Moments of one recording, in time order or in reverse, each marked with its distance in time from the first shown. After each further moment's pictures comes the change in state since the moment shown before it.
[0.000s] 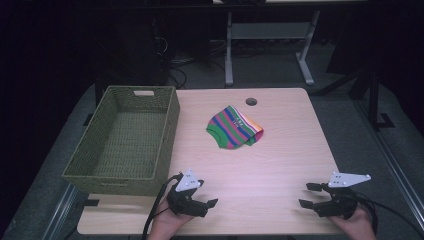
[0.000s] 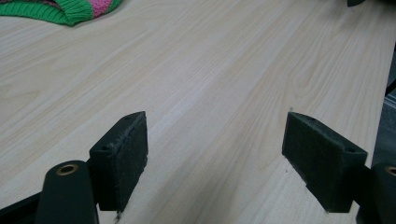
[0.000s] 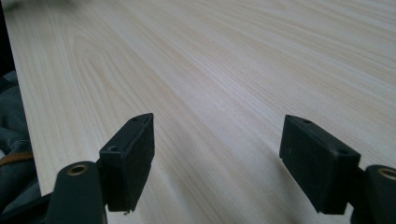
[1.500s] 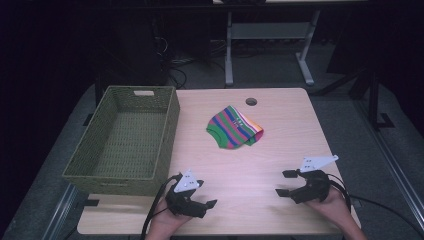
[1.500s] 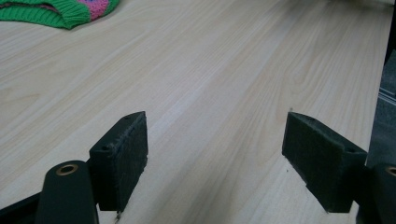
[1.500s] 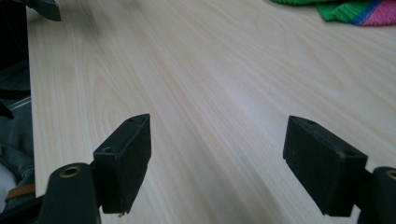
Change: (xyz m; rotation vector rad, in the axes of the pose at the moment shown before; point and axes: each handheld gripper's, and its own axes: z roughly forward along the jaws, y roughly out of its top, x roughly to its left) left arm 0.002 -0.001 -0.005 -0.005 -0.007 0.027; right arm 0.016 0.067 0.046 0.046 0.085 -0.101
